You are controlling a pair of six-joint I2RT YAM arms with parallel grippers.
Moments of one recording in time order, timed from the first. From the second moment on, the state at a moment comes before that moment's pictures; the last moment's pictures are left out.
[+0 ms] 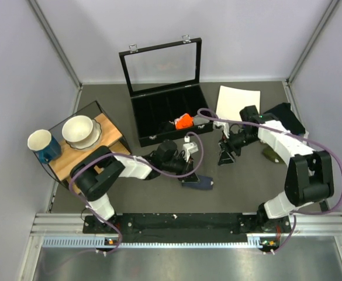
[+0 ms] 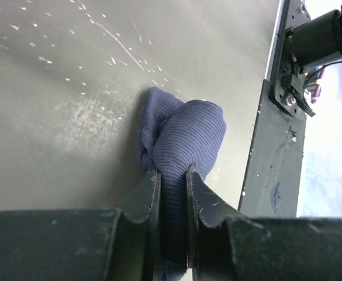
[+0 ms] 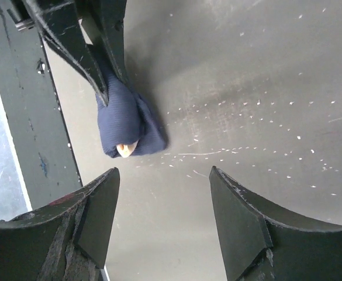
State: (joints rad) left arm -0.82 1.75 0.70 0.50 0.70 -0.36; right arm 0.21 1.55 1.09 -0.97 -0.83 -0.81
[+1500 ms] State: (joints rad) left arm -0.34 1.69 1.34 -0.43 -0.04 -0.19; right arm 0.21 1.26 1.02 -0.95 -0.88 -0.80
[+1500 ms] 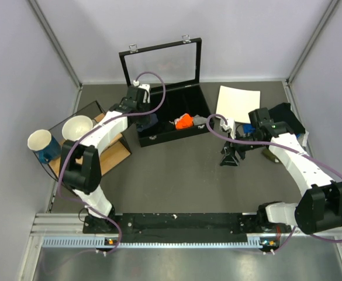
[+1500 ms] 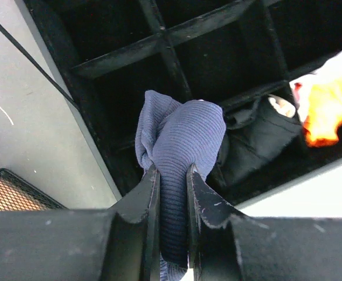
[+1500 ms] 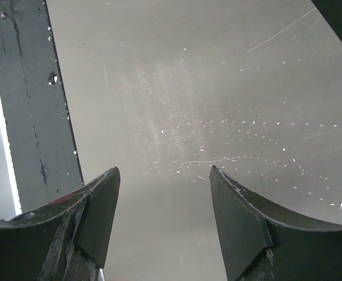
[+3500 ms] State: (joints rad) left arm -0.37 1.84 1.30 -0.43 -0.14 -0.23; right arm 0.21 1.29 1.02 -0.95 -0.85 -0.80
